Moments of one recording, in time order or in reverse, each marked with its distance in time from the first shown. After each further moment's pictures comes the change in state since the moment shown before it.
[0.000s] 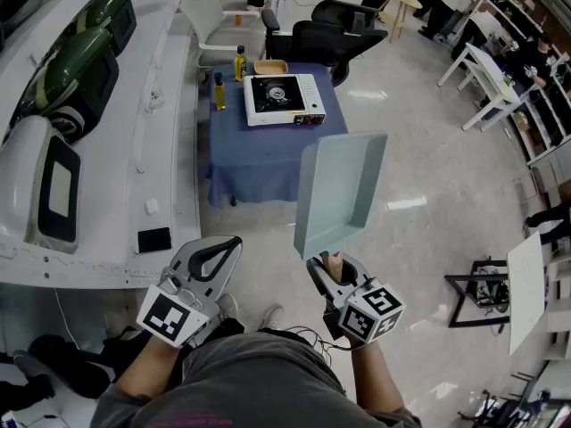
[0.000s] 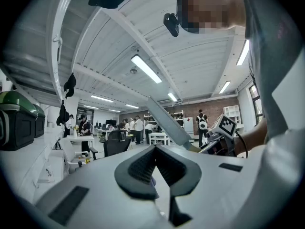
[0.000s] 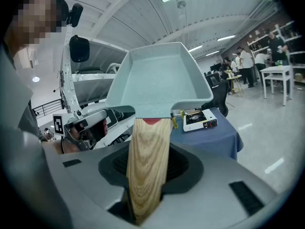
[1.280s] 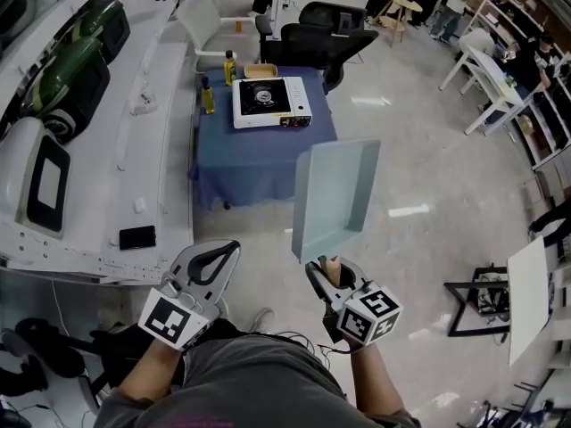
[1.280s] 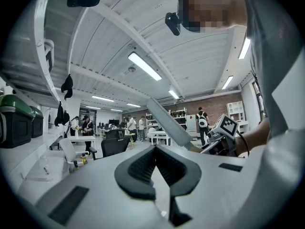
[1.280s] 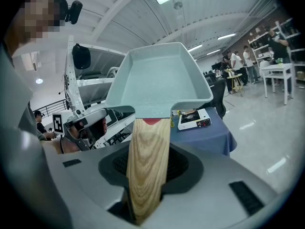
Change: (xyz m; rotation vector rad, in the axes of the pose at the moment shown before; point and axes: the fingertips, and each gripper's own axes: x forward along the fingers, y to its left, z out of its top) left arm 0.052 -0.069 0.000 0.024 0.007 0.046; right arm -0.061 -0.061 -0.011 0.002 0.005 0.031
